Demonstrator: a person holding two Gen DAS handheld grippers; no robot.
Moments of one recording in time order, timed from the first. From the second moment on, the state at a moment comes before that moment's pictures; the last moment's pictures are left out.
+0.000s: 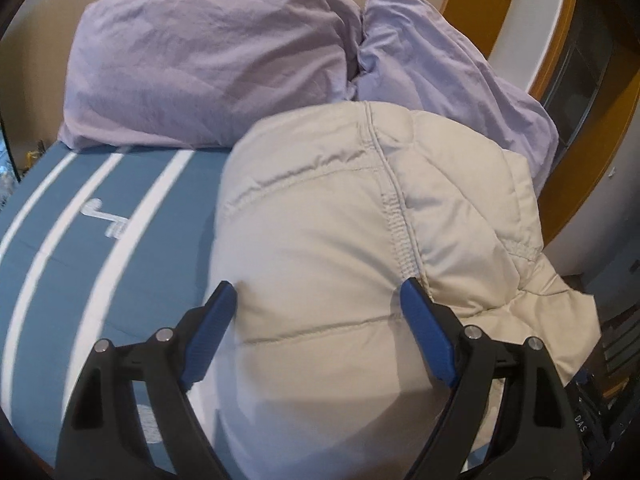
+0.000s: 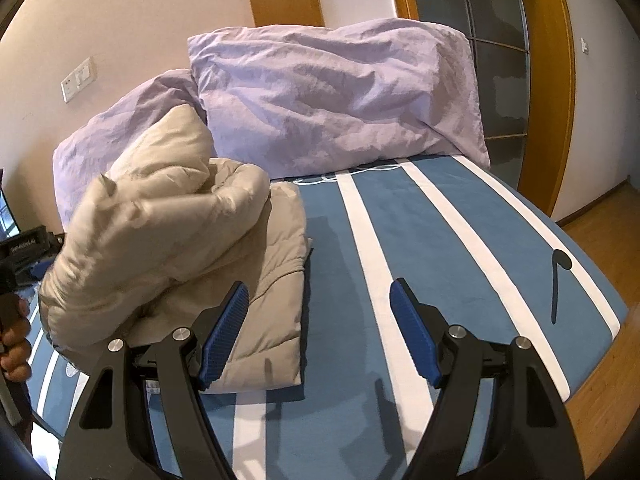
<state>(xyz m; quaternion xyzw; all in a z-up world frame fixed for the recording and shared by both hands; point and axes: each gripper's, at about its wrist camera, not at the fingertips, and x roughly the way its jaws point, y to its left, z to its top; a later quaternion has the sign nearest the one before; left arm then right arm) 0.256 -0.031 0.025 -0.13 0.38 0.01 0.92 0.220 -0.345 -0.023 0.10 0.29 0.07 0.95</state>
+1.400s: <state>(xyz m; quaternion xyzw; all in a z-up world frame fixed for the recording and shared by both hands) 0.256 -0.094 0.003 -0.04 0.34 -0.04 0.94 0.303 -0.289 -0.021 0.13 0.32 0.15 0.92</state>
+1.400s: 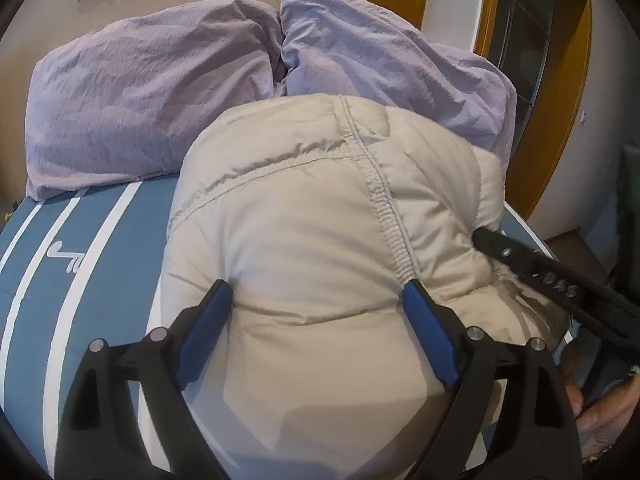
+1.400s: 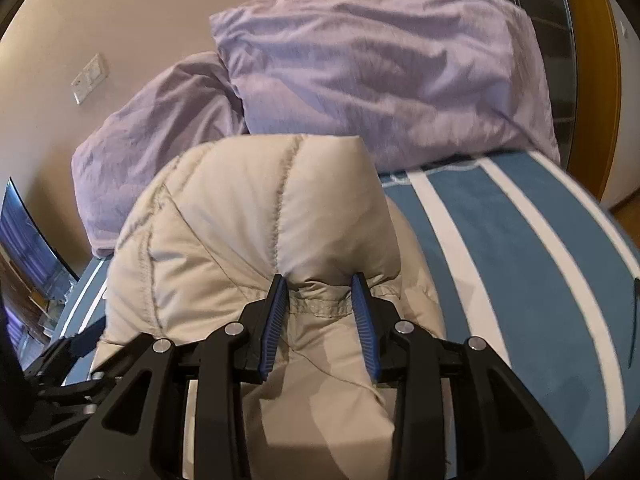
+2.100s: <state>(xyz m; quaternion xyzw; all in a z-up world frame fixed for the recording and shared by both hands) 0.267 -0.082 0.032 -0.08 0.33 -0.05 0.94 0.311 -0.300 -0.060 0.17 0.34 0.15 0.91</state>
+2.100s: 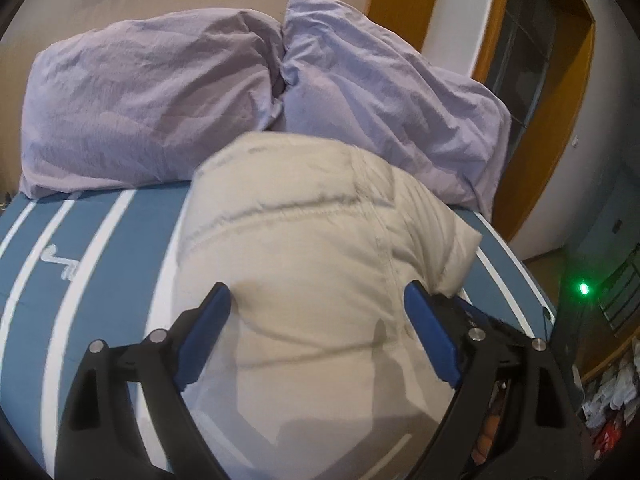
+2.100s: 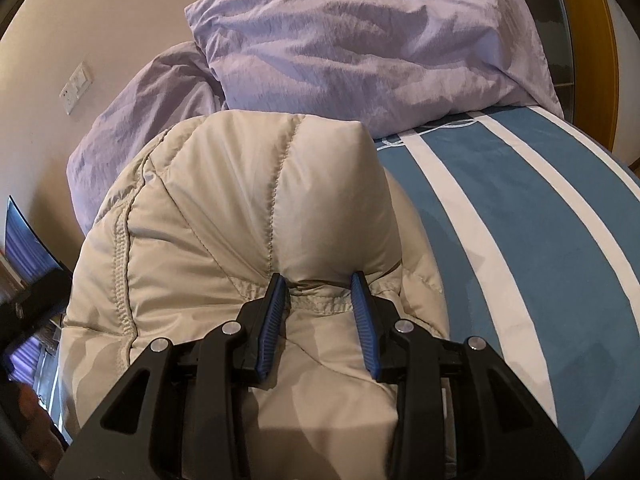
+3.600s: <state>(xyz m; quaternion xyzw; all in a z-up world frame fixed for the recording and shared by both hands) 0.341 -0.062 -0.021 -0.01 0.34 0.06 0.94 0.341 -0.276 0.019 0.11 0.27 0.12 0.95</state>
